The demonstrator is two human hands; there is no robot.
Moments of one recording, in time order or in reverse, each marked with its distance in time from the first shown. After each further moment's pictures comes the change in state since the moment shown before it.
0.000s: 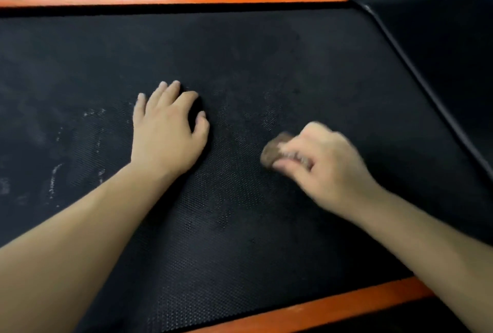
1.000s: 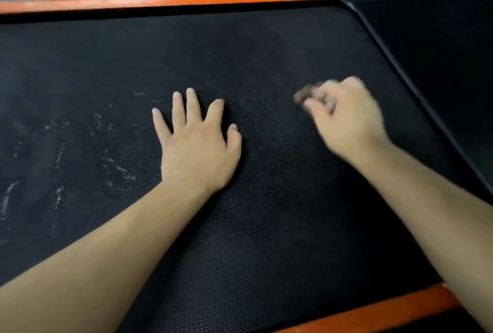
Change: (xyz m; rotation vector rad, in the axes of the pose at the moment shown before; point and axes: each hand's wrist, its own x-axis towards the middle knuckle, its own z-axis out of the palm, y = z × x) left_hand -0.001 0.081 0.036 0.072 -0.079 -0.030; right_hand 0.054 0.081 -0.022 -0.151 0.198 0.327
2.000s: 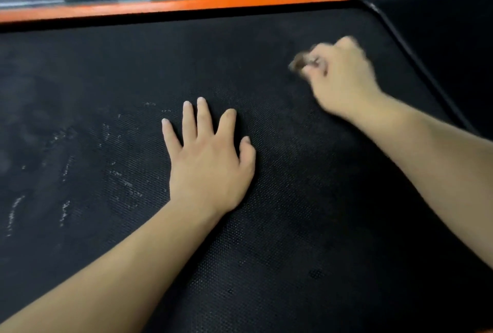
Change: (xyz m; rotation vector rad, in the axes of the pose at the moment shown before) left_hand 0.000 0.002 0.001 0.016 -0.022 -0.012; right_hand 0.089 0.001 0.034 0.016 -0.051 -0.061
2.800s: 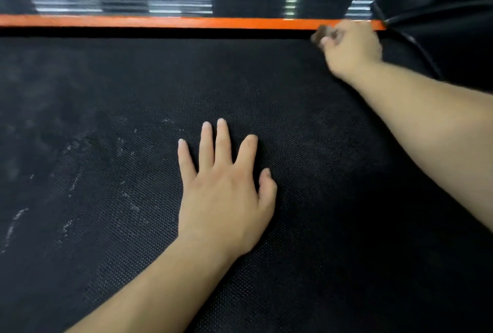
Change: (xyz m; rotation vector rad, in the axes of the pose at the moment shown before) left_hand 0.000 0.000 0.000 -0.003 0.024 0.002; right_hand 0.130 -0.006 0.033 -0.015 0.073 0.135
